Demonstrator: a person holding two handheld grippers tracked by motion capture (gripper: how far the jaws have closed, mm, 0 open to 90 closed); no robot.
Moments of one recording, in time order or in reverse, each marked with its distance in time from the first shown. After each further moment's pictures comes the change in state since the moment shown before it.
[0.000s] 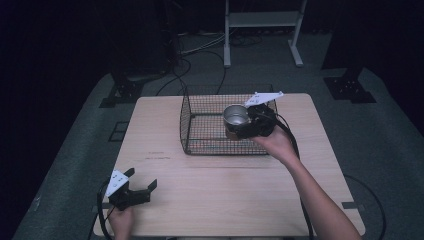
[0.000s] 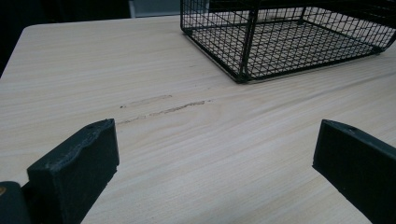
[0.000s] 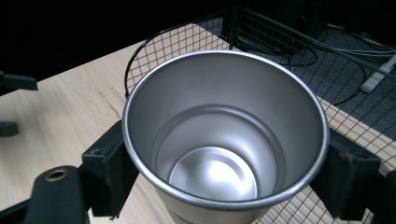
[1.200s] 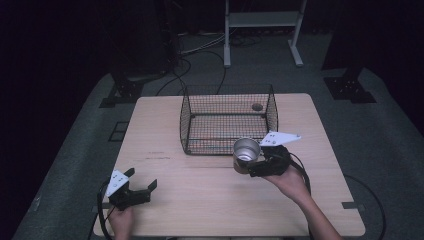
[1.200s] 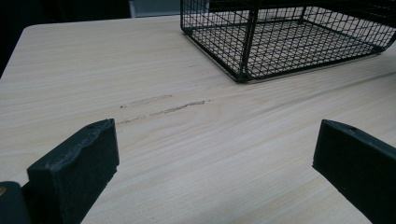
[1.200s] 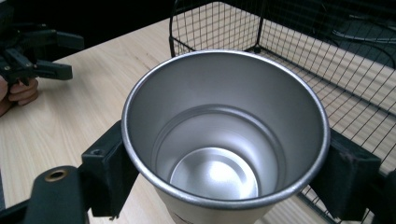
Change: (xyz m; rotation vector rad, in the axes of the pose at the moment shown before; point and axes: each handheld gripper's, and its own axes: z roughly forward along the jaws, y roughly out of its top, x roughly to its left) left arm 0.000 0.000 0.000 0.004 0.002 -0.001; right arm 0.038 -0.088 -0.034 -0.029 0.063 0.034
